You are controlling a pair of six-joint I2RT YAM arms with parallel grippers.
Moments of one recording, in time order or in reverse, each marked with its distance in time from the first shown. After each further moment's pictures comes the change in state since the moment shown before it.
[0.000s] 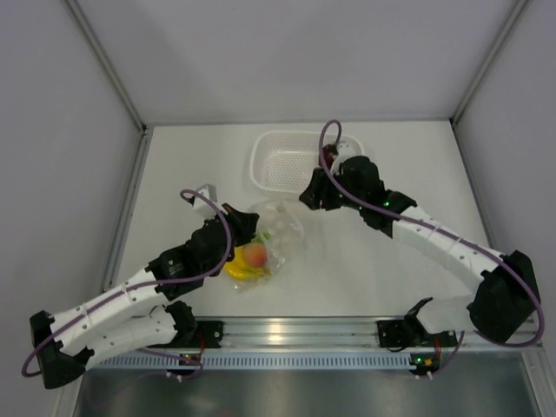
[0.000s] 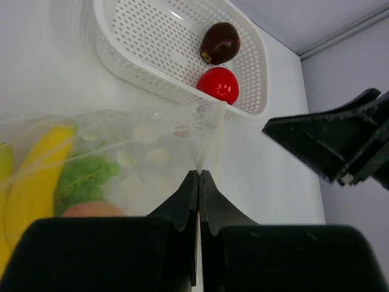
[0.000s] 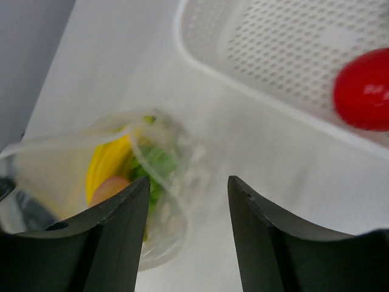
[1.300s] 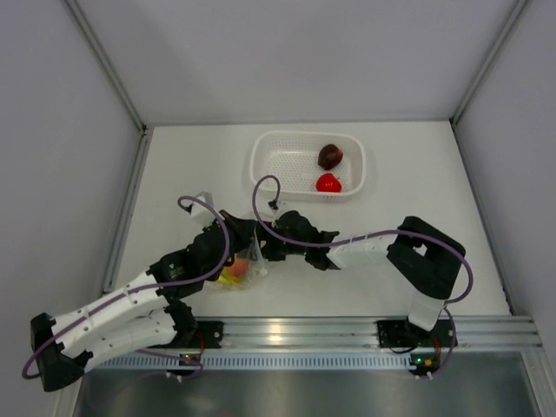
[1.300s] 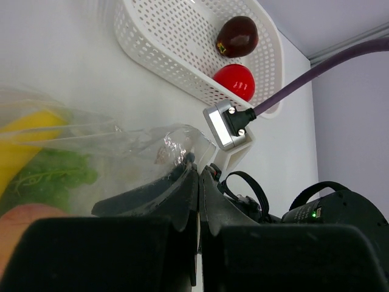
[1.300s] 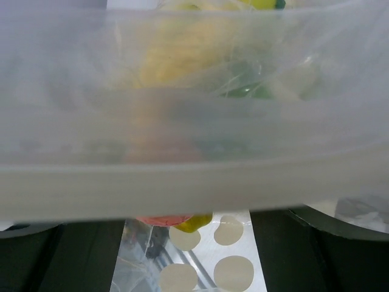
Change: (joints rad) left arm 0.004 -0.019 -0.053 -0.029 -0.008 -0.113; right arm 0.448 0.396 -0.175 0.589 -0.064 0.496
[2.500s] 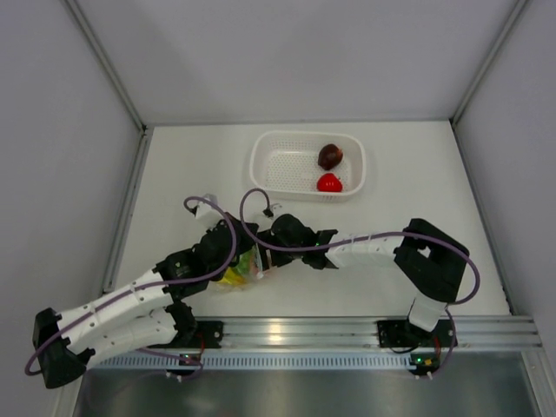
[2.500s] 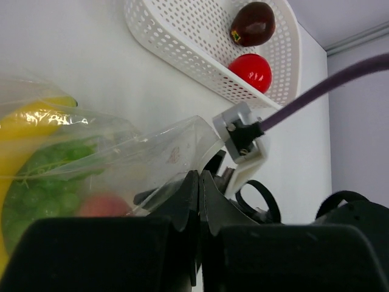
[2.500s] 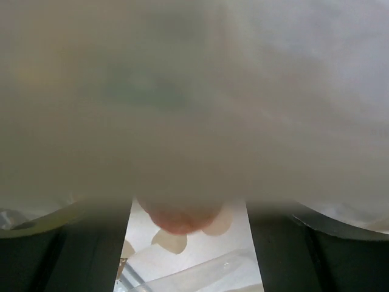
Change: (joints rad) left arm 0.002 0.035 -0.025 0.000 0.003 -0.027; right arm 0.034 -0.046 0.051 -0.313 0.154 -0.290
